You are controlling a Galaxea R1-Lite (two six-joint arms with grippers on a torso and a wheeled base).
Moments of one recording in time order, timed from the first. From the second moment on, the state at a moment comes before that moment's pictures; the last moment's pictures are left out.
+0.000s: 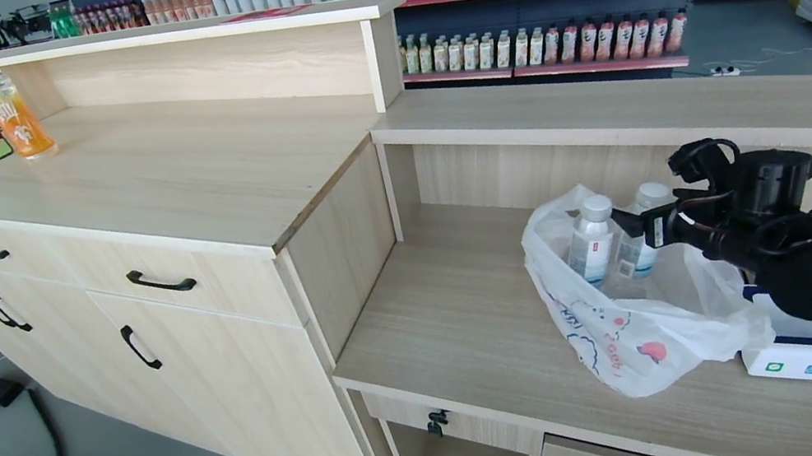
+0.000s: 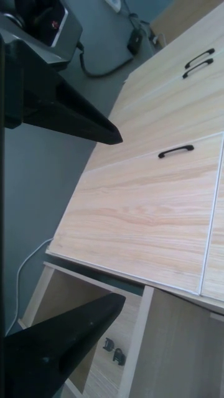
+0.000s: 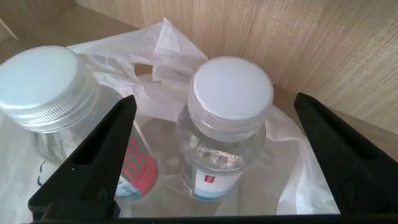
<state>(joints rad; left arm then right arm) 0.00 0.00 0.00 0.04 0.08 0.07 0.01 2.13 -0.88 -1.16 0.07 -0.14</state>
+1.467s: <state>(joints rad) 0.00 0.00 0.00 0.04 0.08 0.07 -0.56 1.43 -0.59 -0.57 0.00 -0.35</state>
